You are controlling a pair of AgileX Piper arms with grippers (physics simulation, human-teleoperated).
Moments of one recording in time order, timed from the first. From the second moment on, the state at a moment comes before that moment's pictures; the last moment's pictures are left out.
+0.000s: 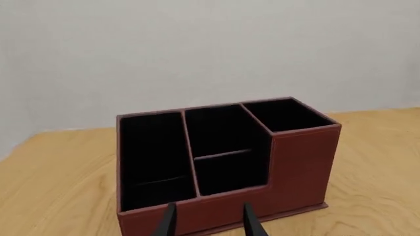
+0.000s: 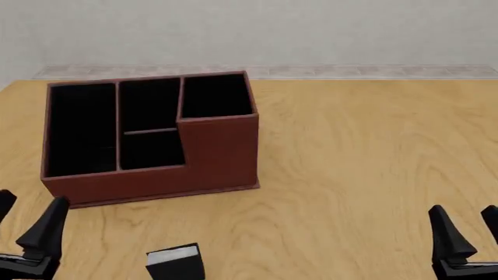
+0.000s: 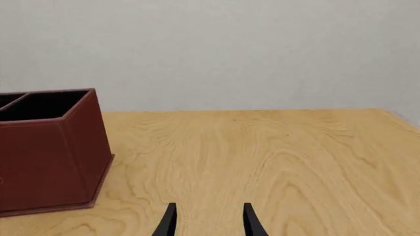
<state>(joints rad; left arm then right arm) -0.11 0.07 -0.11 0.03 0.02 0.01 0.04 0.00 -0.03 0.02</state>
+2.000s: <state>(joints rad) -0.88 0.66 -0.56 0.46 0.32 0.05 0.16 0.00 -0.12 0.02</state>
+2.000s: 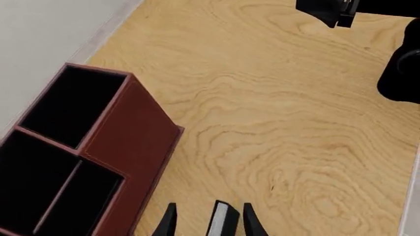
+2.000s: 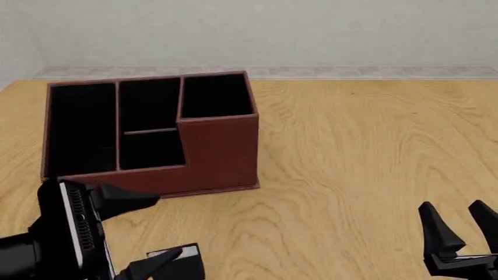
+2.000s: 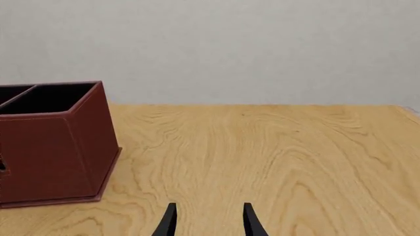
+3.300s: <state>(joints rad) -0.80 0.93 -0.43 0.30 0.30 0.05 0.21 0.00 -0.15 0.01</state>
